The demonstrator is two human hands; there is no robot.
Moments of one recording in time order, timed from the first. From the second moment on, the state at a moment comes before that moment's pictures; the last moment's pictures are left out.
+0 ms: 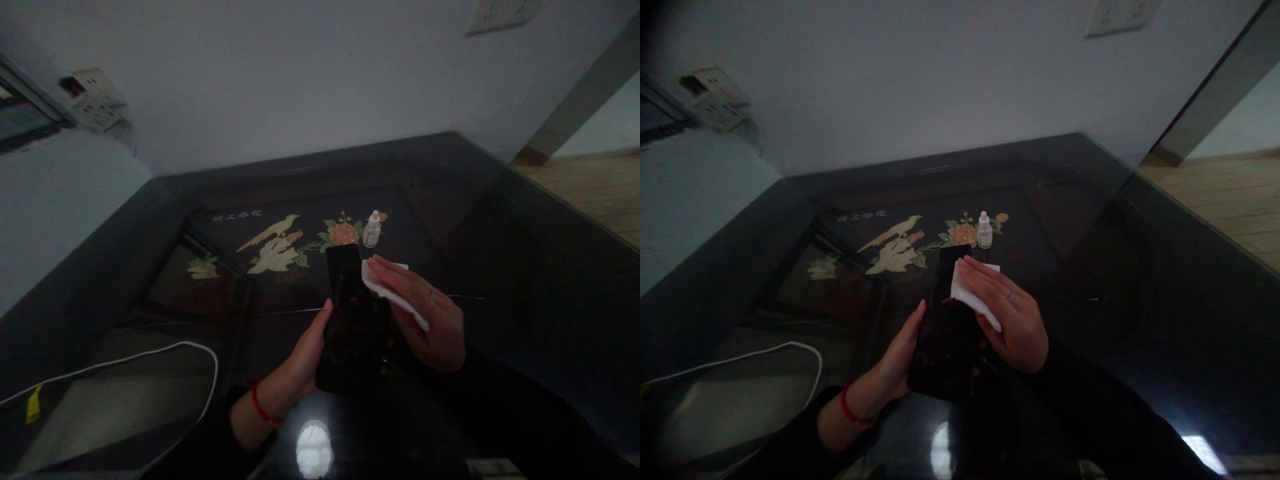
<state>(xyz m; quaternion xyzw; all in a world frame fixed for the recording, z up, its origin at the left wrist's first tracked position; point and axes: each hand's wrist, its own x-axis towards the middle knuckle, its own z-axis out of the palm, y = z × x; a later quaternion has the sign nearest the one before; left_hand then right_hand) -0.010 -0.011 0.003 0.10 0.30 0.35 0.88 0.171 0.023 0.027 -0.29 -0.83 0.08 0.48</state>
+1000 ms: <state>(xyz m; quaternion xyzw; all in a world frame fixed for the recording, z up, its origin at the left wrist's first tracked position) -0.012 -0.012 0.001 0.06 0.38 0.41 0.83 0.159 0.018 0.021 -0.13 -0.91 -0.01 0.39</state>
